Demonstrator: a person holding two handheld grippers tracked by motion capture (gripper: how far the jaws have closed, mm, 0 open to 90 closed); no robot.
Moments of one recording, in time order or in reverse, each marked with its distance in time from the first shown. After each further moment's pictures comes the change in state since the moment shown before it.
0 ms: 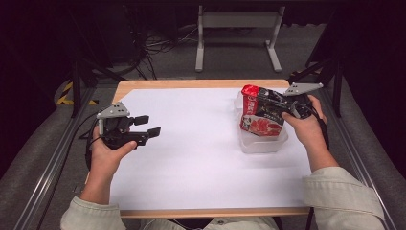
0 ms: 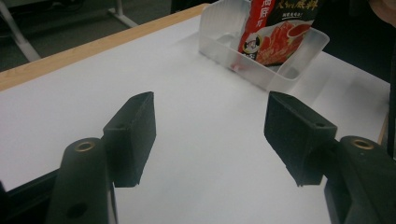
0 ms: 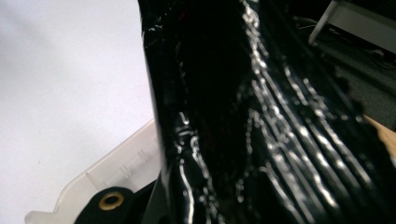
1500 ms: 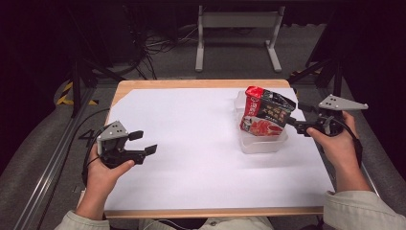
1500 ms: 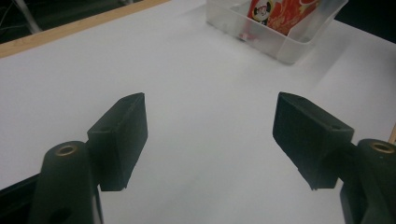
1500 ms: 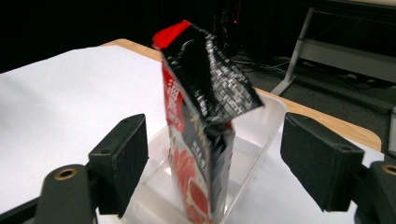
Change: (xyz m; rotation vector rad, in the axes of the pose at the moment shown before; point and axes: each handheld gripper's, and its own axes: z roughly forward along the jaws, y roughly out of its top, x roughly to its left) left arm -0.014 -0.050 -0.002 0.038 0.047 0.014; right arm 0.008 -0.042 -0.073 -0.234 -0.048 0.121
